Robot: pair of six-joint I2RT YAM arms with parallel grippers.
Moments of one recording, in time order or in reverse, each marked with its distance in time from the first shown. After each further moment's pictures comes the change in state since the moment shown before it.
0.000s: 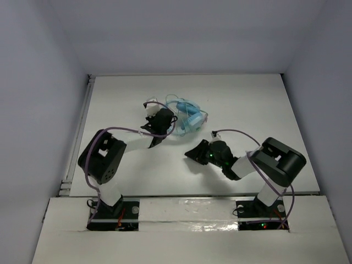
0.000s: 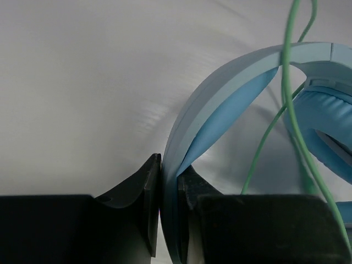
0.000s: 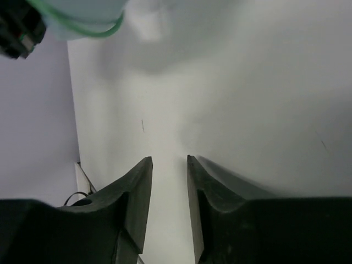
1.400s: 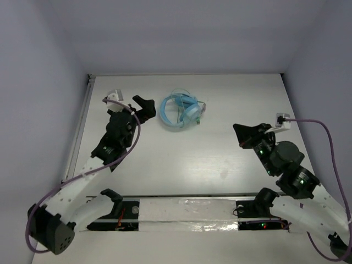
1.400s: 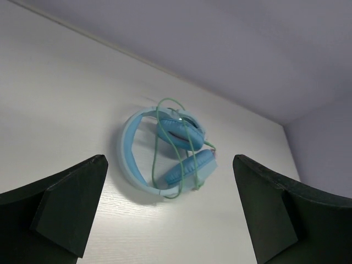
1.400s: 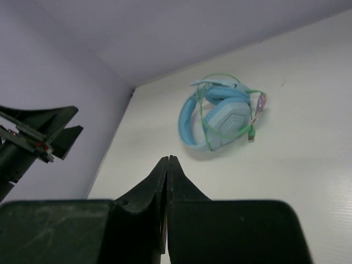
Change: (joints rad) left arm 0.103 -0.741 -0.135 -0.084 0.219 0.143; right arm 0.062 -1.201 0.357 -1.129 0.544 -0.533
